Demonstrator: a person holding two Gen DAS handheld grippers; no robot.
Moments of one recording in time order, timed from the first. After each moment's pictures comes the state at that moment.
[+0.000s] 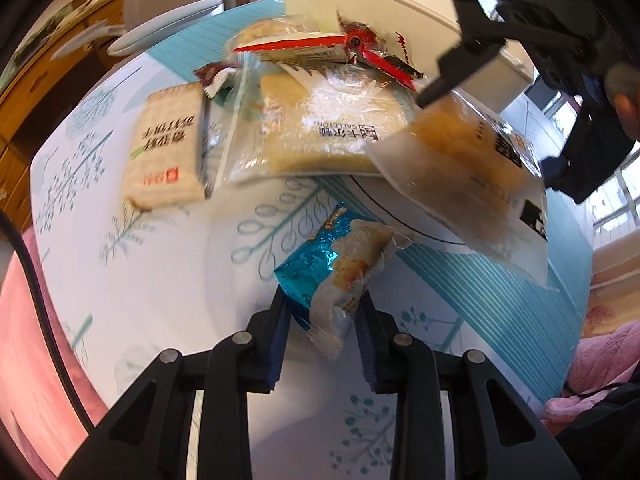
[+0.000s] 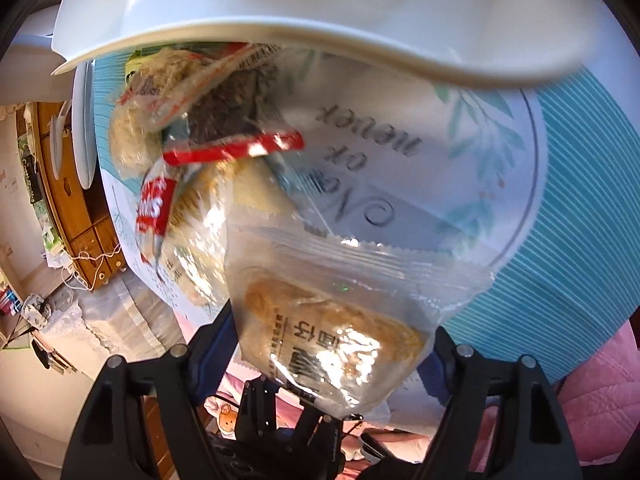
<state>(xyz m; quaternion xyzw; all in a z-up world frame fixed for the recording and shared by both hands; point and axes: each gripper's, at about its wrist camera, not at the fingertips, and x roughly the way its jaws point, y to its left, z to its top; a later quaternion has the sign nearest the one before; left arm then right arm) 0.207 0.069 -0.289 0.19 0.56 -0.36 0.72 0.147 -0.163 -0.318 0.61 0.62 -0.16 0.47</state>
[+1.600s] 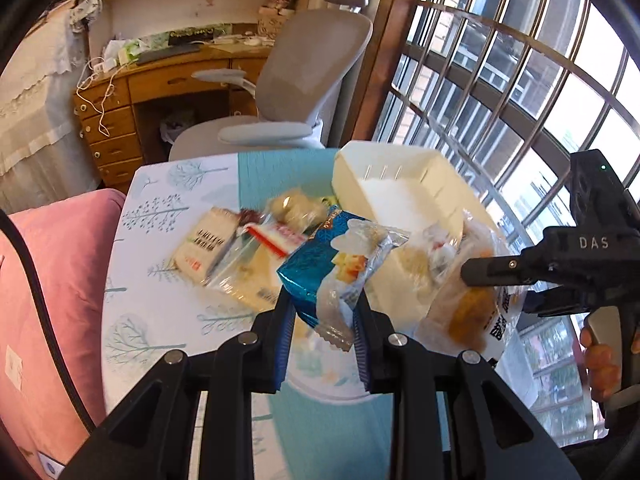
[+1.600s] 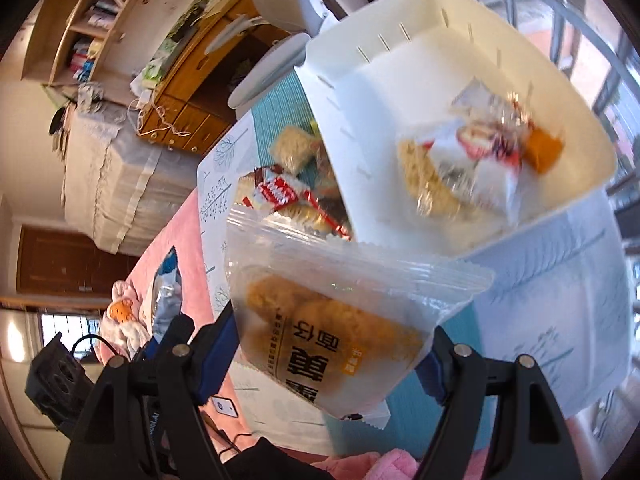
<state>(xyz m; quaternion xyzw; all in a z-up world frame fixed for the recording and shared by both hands) 0.139 -0.027 -0.116 -0.01 0.45 -0.16 0.88 0.135 -0.251 -0.172 0.34 0.59 0.07 0.73</state>
